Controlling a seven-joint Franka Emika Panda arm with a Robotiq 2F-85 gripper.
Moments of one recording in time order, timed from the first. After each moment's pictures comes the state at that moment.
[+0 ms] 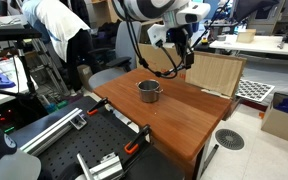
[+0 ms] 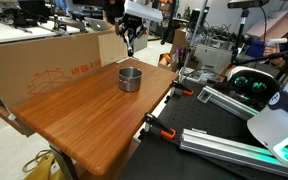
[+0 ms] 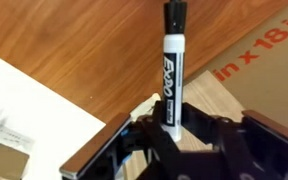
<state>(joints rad) 0.05 0.29 -0.20 -2.24 0.04 2.85 0.52</state>
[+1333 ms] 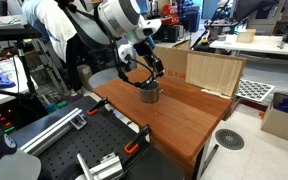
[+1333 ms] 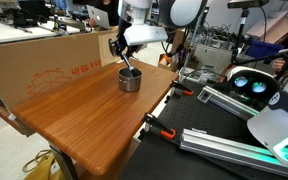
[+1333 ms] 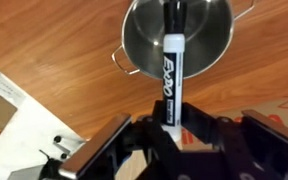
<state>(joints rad) 0.55 0.29 -0.57 -2.43 -0.72 3.00 1.13</state>
